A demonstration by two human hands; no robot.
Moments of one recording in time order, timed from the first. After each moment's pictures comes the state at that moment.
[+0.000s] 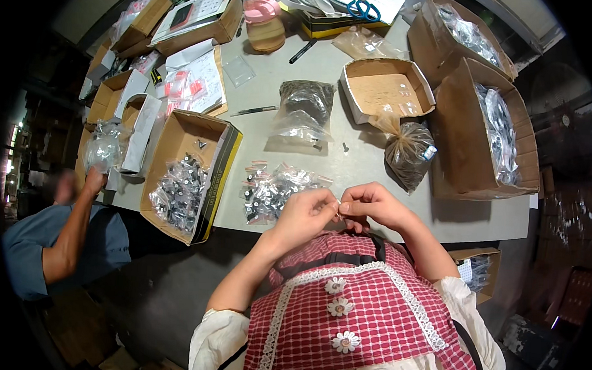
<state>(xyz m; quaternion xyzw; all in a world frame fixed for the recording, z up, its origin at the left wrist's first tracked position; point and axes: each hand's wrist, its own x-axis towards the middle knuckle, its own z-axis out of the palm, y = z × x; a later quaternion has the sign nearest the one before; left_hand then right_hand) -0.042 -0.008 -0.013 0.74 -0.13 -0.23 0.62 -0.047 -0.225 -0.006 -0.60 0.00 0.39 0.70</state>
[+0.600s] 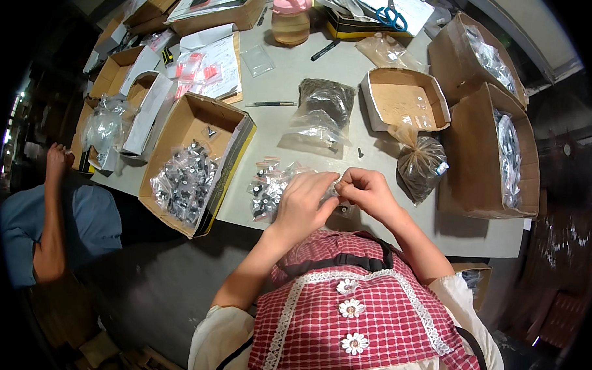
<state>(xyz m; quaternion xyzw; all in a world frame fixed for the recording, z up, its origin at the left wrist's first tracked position) -0.024 0.016 -0.039 0.85 -0.27 0.14 0.42 -0.015 -0.181 -0.036 -0.73 -0.01 0.19 0.66</state>
